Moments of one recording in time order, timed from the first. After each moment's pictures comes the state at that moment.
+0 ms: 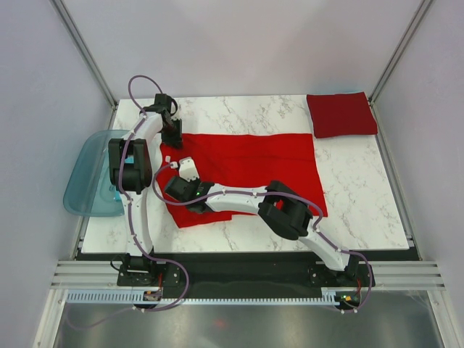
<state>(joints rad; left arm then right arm) -0.05 2.30 1.89 -0.75 0.11 -0.07 1.16 2.37 1.86 -0.41 0.65 0.60</state>
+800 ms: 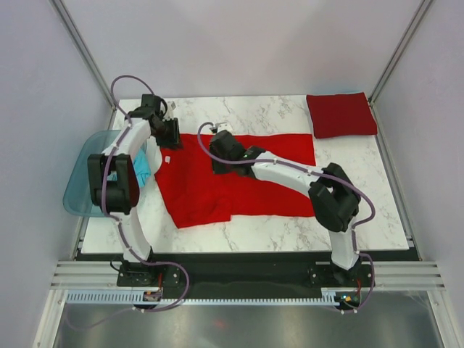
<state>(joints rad) -0.04 1.99 1.64 -0.73 0.25 -0.10 0.89 2.00 1.57 -0.33 0.21 0.51</state>
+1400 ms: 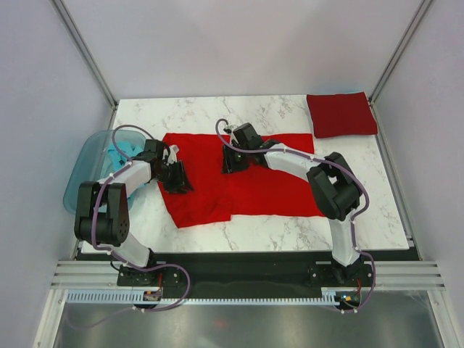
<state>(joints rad) -0.07 1.60 0.90 -0.49 0.44 -0.30 0.67 2.04 1.49 -0.26 -0.24 0.39</state>
